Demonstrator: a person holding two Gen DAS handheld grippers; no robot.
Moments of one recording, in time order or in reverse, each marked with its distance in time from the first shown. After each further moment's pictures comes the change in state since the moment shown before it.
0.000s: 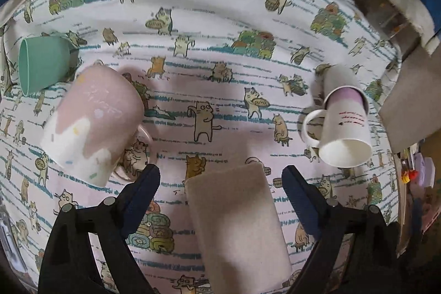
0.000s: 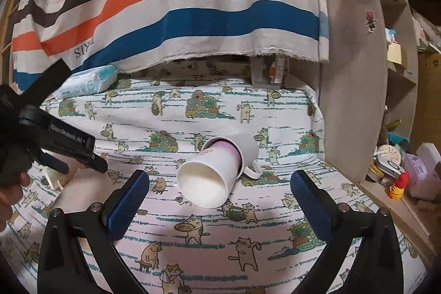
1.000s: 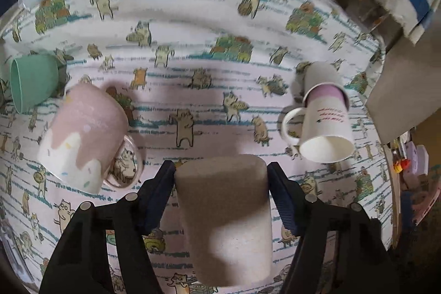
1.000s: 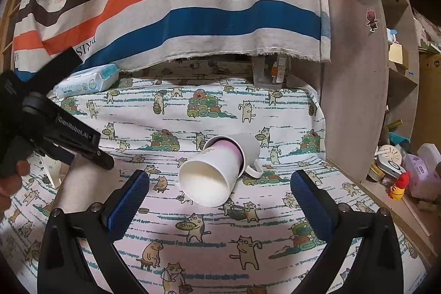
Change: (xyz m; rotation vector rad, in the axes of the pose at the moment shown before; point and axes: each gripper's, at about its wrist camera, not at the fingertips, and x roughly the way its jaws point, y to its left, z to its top) left arm -0.020 -0.017 0.003 0.078 -0.045 -0.048; right arm -0.001 -0.001 -0.002 -0.006 0.002 0.019
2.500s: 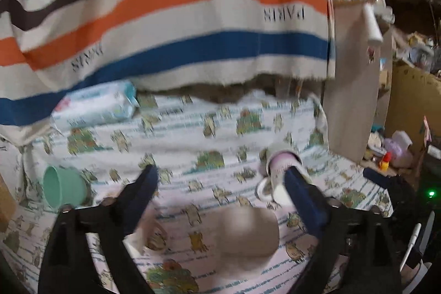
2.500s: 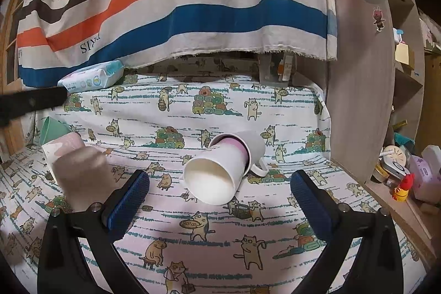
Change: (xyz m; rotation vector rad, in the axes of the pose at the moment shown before) left arm -0.107 -0.004 -0.078 0.314 -0.730 -0.061; right arm 0.002 0.003 -0.002 -0.020 0.004 0.029
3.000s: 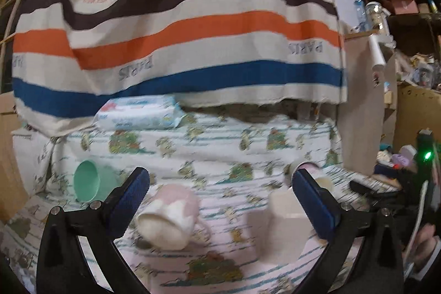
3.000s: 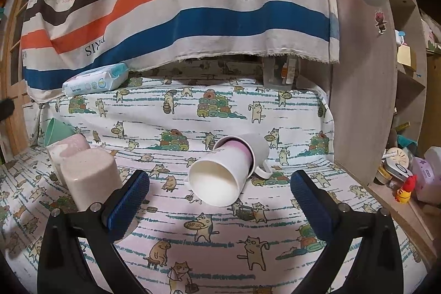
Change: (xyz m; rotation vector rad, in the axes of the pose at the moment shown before) left arm -0.048 0.060 -0.052 -0.051 -0.151 0.077; right arm -0.003 0.002 0.001 -0.002 -0.003 0.018
